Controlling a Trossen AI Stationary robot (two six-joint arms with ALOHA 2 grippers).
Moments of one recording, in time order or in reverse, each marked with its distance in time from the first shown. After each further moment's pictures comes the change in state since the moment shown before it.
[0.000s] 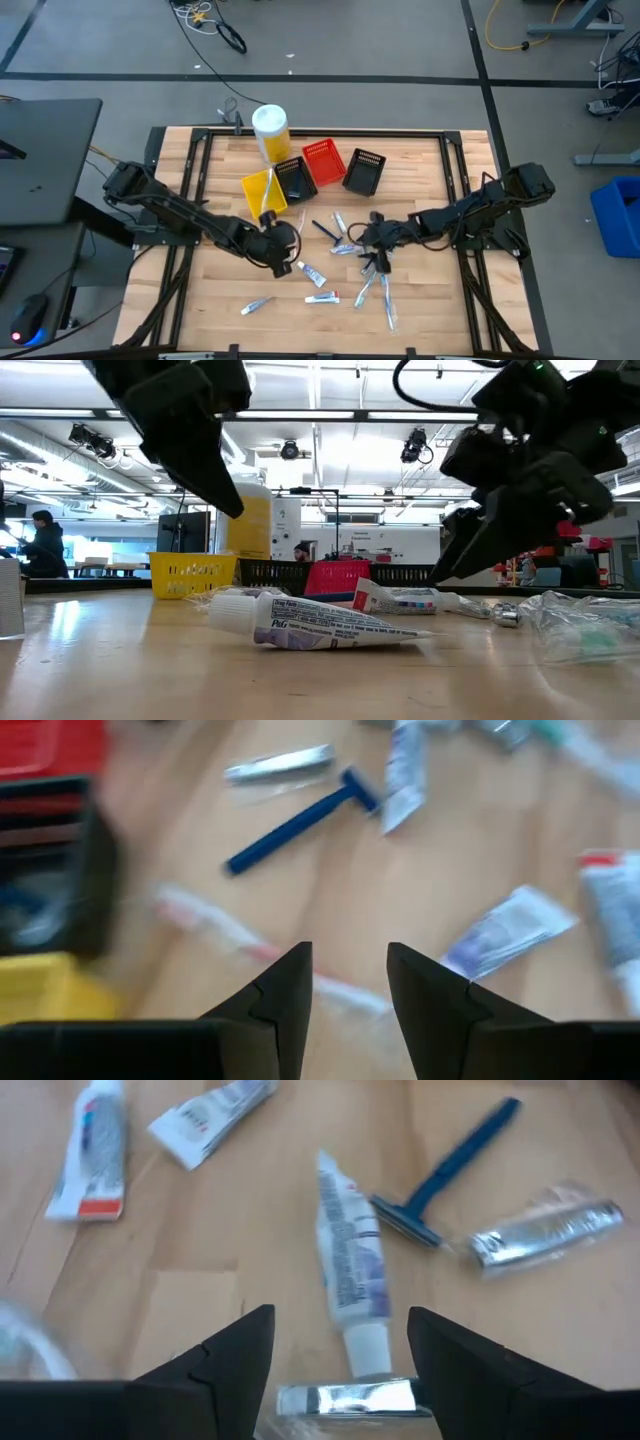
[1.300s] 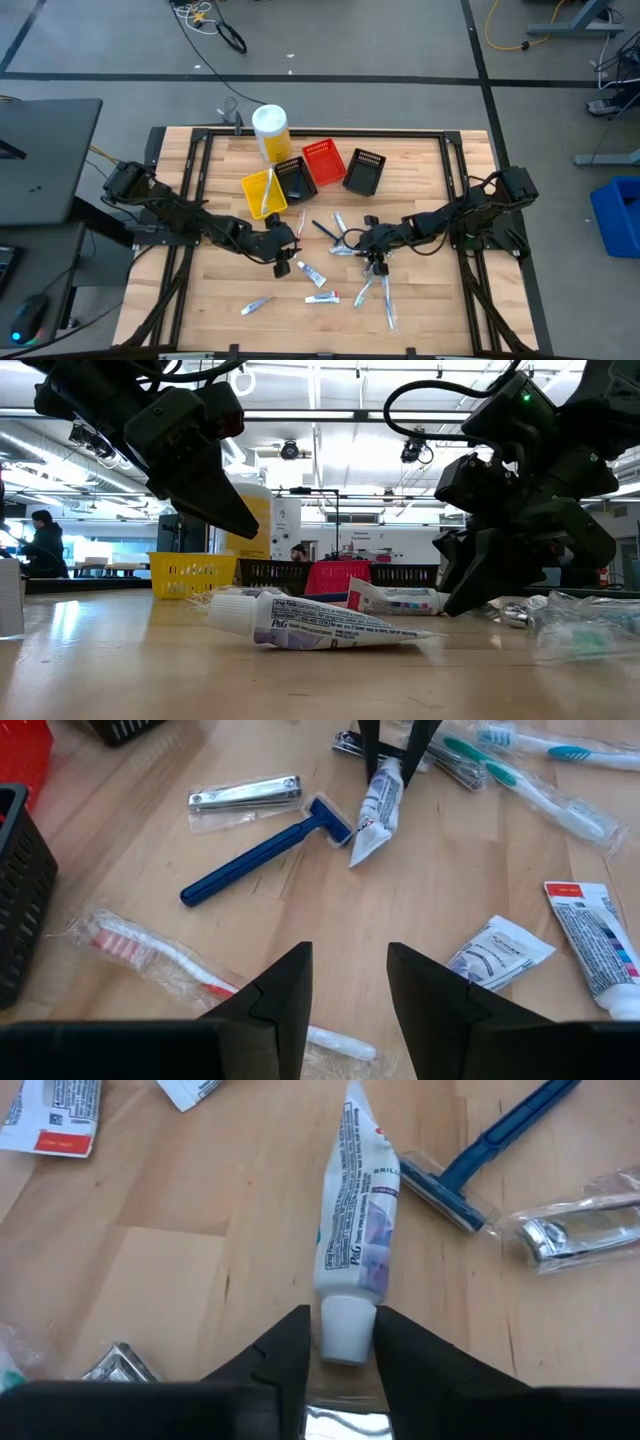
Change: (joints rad) left arm 0.028 0.000 -0.208 0.419 0.045 0.076; right arm -0.003 0.147 0.001 0.101 -0.042 -0.069
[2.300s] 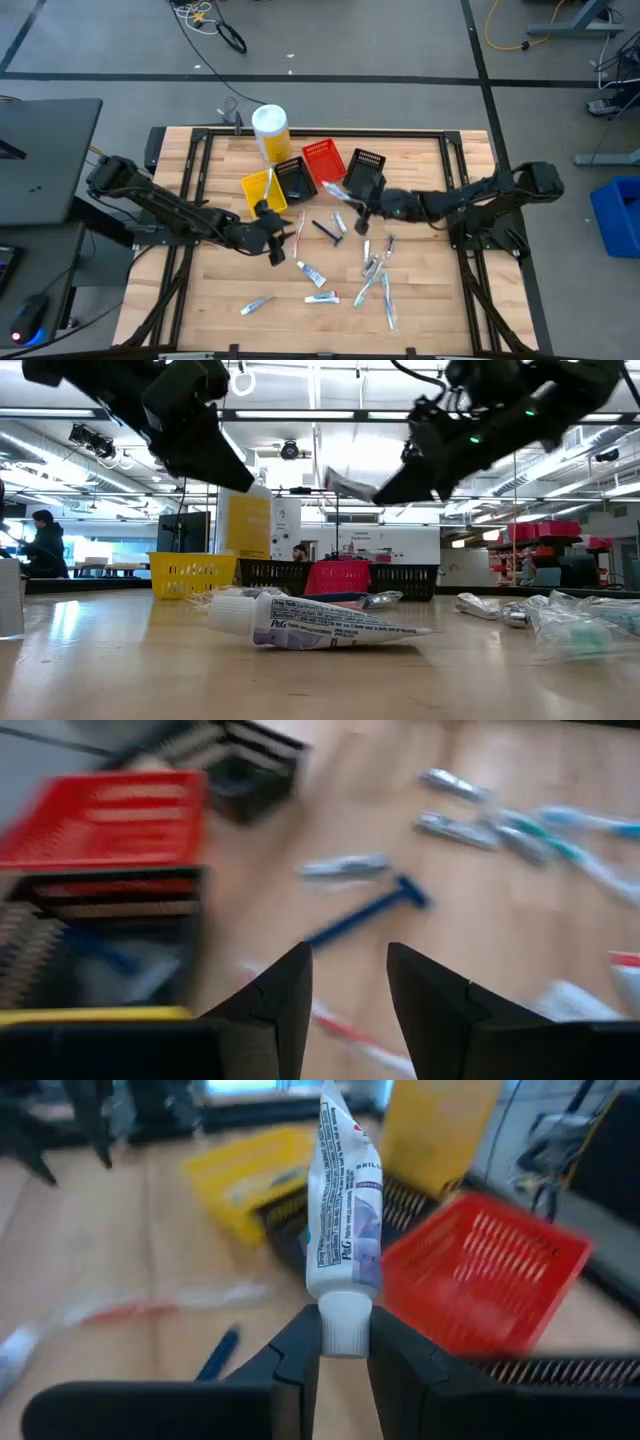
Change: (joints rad) left arm 0.003 -0.211 0.002 -0.167 -0.222 0.033; right arm -0.221 -0.239 0.097 0.036 0.338 0.045
